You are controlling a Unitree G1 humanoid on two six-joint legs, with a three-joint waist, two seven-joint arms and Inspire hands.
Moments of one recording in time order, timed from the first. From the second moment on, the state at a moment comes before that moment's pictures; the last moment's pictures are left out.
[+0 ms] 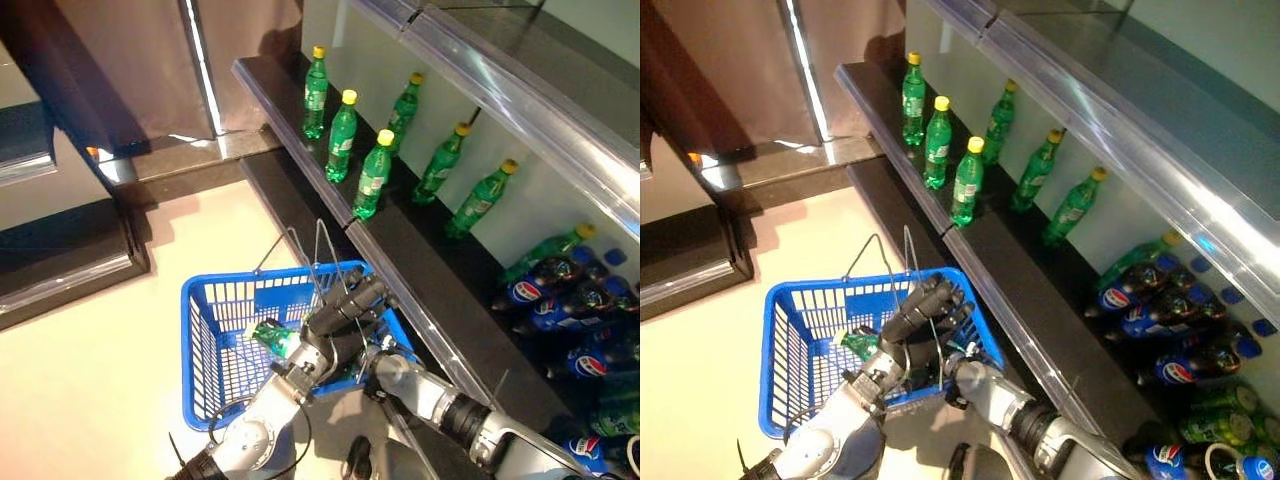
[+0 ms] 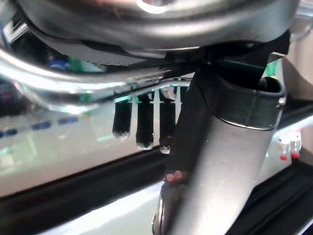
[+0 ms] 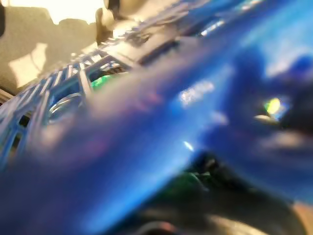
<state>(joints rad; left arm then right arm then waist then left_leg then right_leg) -0.10 0.36 -0.67 -0.12 -1.45 -0.18 -0.18 -0.43 -0.33 0.85 0.39 -0.04 0.26 0.08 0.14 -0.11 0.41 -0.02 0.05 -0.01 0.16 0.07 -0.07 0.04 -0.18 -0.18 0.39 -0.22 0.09</state>
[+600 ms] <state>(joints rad) -0.06 0.32 -0.52 -0.10 -1.37 -0.20 -0.10 -0.31 -0.35 0.57 0.08 -0.06 0.25 0.08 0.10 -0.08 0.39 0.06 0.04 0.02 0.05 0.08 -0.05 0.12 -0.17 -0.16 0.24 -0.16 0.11</state>
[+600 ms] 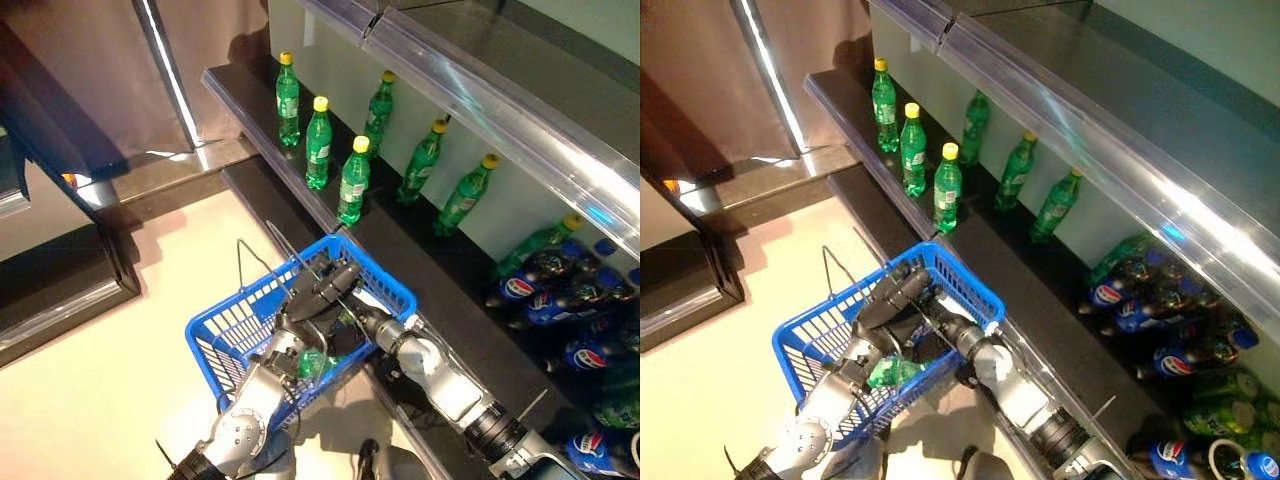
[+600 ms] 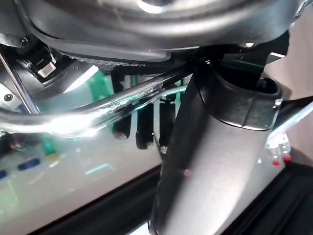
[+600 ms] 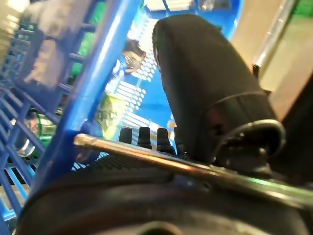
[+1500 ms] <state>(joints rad) 0.11 0.33 -0.37 -0.11 -1.44 0.01 -0.34 -0.14 -0.34 0.41 0.01 -0.04 0.13 -0.13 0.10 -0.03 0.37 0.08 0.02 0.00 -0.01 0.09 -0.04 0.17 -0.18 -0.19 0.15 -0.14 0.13</state>
